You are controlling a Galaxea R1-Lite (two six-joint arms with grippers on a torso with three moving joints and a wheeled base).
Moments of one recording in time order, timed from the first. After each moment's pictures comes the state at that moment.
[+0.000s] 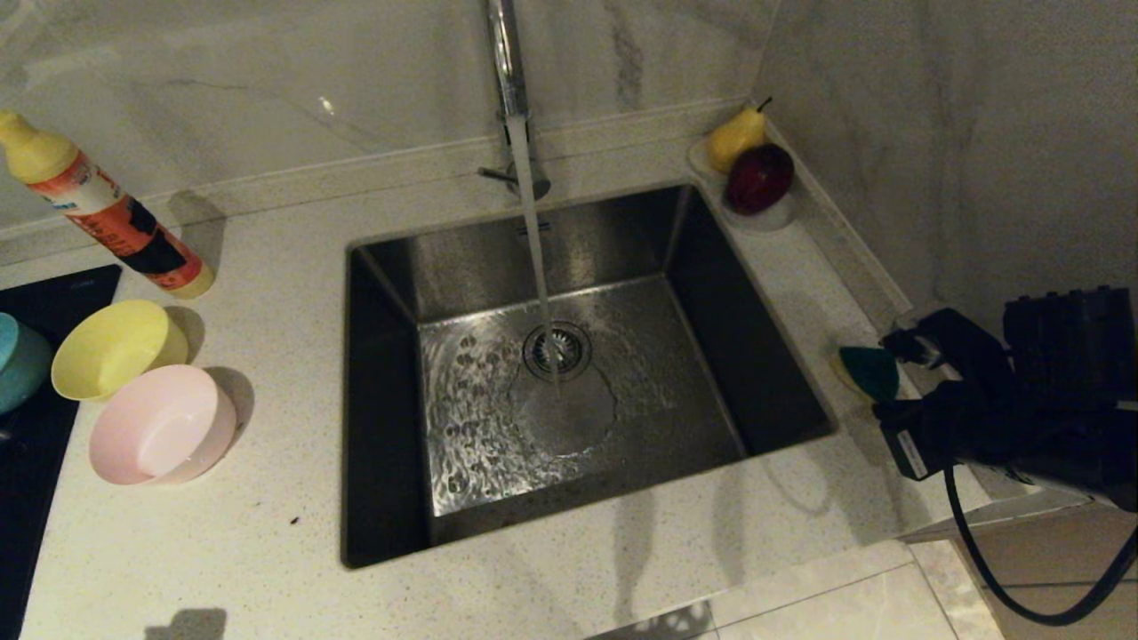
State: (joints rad) left arm -0.02 0.00 0.00 -0.07 0.02 0.00; right arm 0.26 1.56 -0.78 -0.28 -0.15 -0.28
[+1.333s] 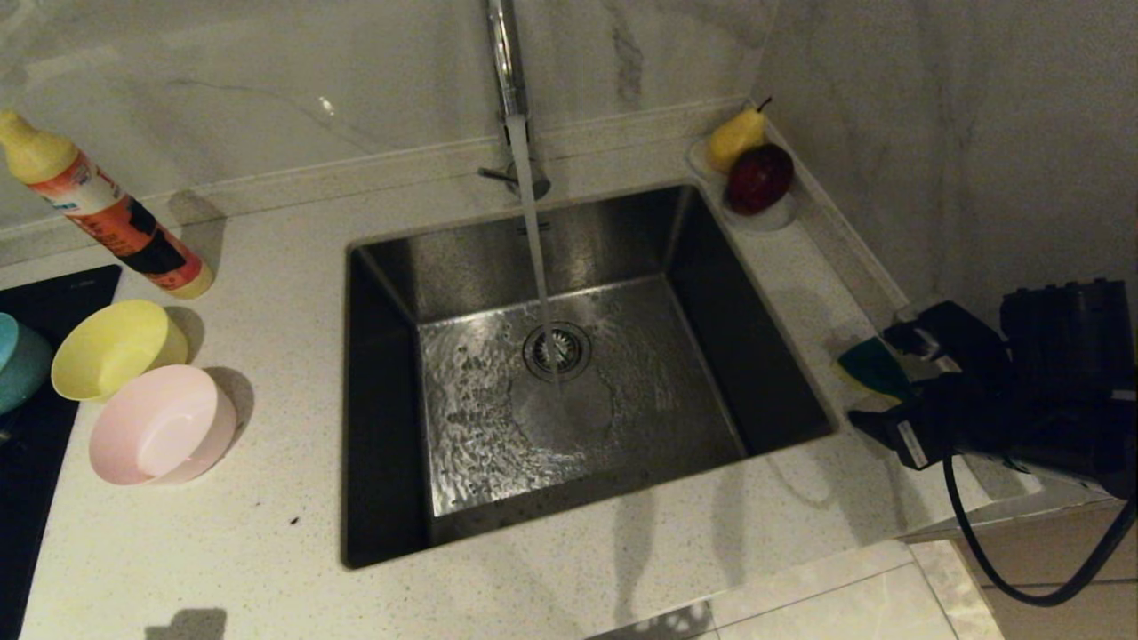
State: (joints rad) left arm -0.02 0.00 0.00 -0.07 0.02 0.00; right arm 0.24 1.58 -0.81 -0.29 -0.16 -0.29
